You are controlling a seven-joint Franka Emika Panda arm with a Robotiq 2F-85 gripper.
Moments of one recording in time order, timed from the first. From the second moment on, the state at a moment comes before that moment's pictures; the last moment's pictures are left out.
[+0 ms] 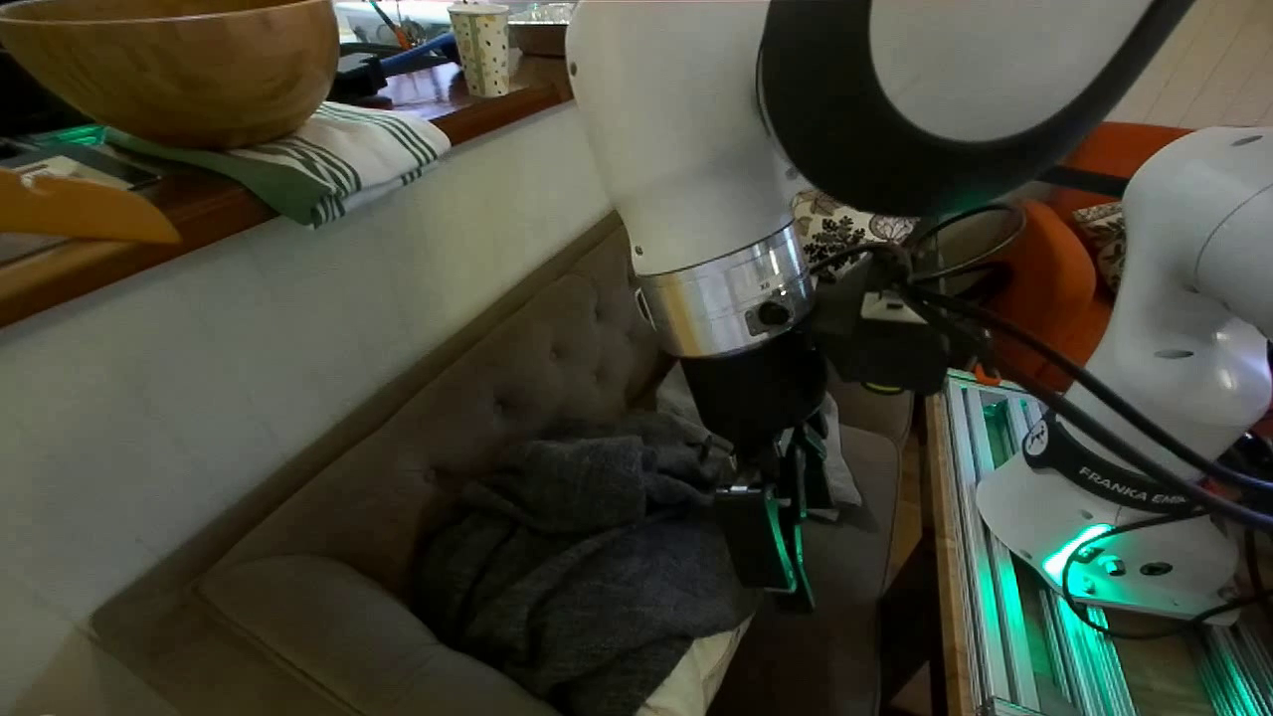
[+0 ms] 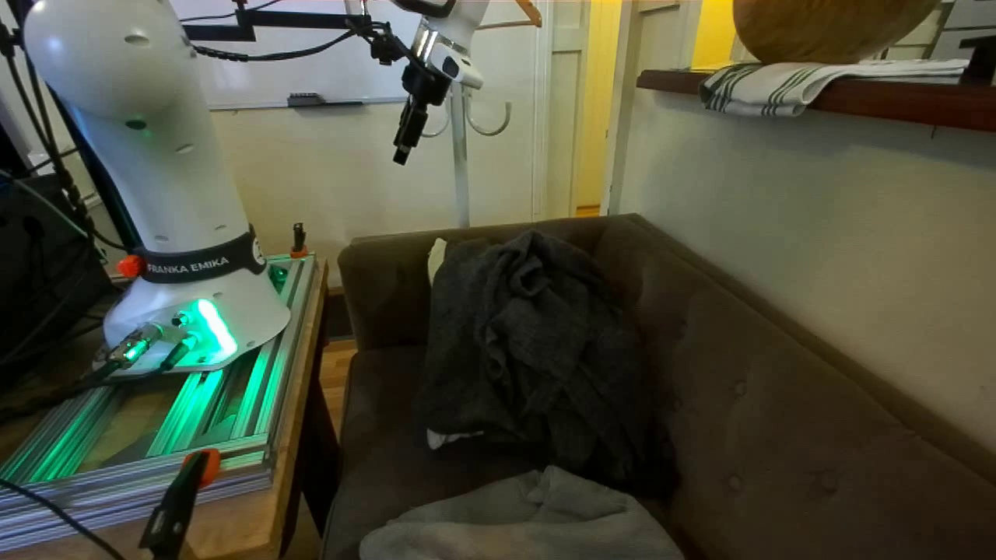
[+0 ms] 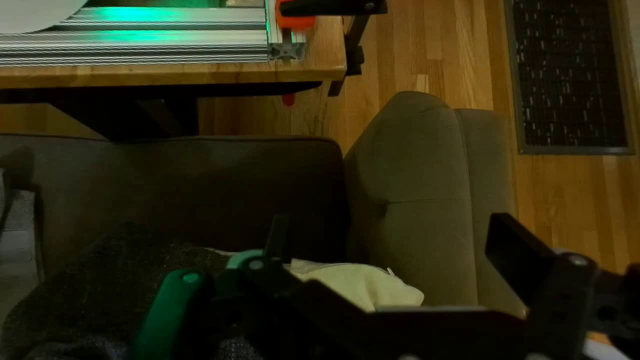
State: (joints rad) arm 0.25 -0.16 0.28 -2.51 0.43 1.98 0.33
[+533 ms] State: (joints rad) arm 0.24 0.09 0.28 -2.47 0.52 2.23 0.55
